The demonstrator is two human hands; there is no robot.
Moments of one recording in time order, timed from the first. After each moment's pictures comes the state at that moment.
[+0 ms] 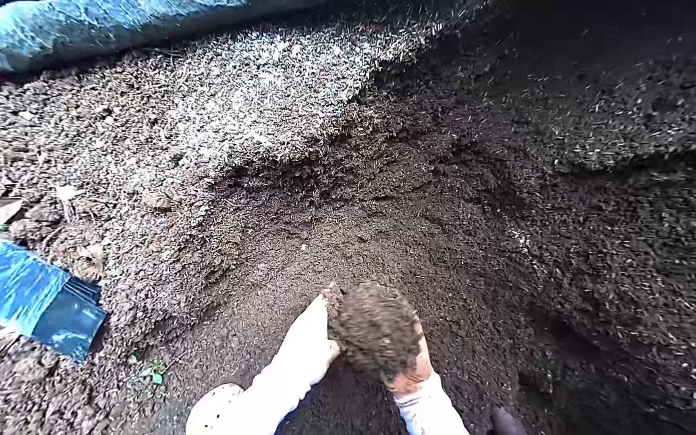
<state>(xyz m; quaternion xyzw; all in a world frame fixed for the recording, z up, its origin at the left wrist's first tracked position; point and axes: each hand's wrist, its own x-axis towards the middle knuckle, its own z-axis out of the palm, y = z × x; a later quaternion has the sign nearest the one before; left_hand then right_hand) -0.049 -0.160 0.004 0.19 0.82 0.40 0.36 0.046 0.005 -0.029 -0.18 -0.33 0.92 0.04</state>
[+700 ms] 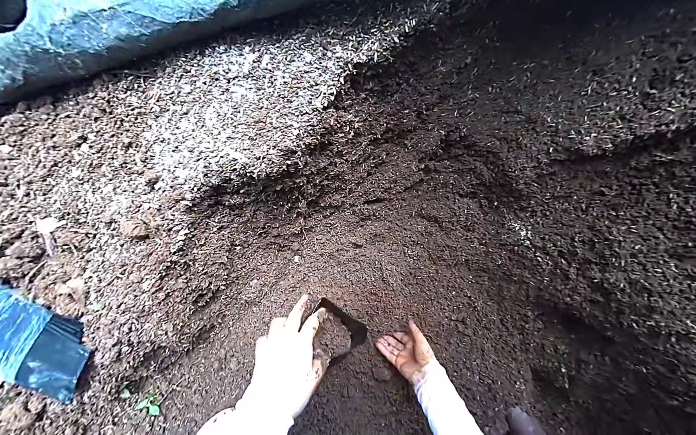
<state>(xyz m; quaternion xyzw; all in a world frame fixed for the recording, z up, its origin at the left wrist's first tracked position) -0.057 -0.168 -0.003 0.22 0.90 0.20 0.32 0.051 0.089 -0.137 -0.60 -0.31 0.74 0.03</state>
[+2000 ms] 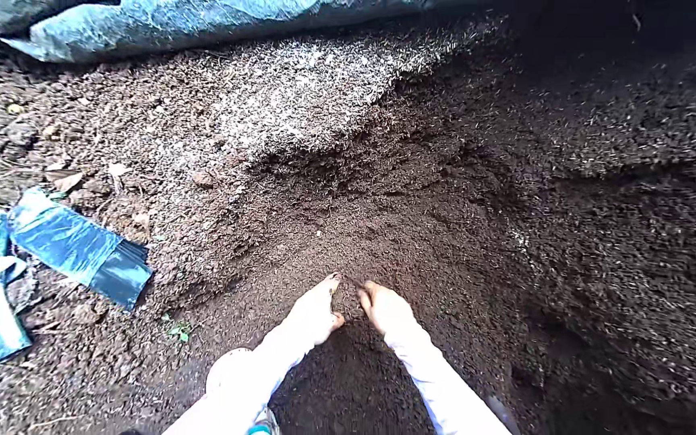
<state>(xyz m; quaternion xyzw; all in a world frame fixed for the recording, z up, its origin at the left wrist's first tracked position) -0.053 -0.175 0.000 0.21 0.82 0.33 0.41 -0.014 -0.002 0.010 -0.19 -0.92 0.14 -0.32</state>
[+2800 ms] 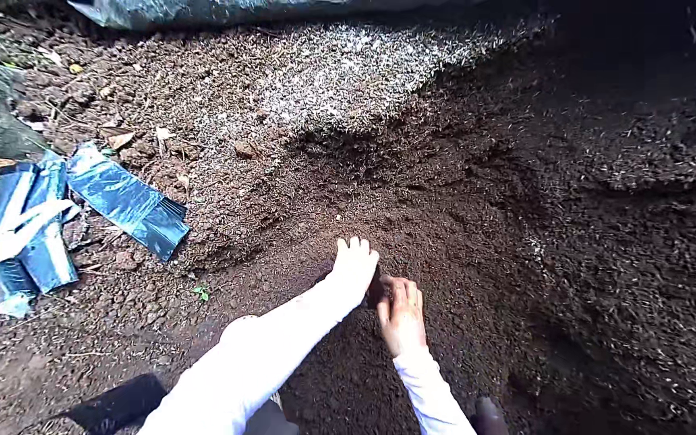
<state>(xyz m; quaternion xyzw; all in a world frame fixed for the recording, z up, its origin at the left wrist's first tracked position) -0.060 -0.121 -0.010 0.34 0.91 0.13 0.21 0.057 -0.012 -0.018 -0.08 -0.98 0.18 0.05</state>
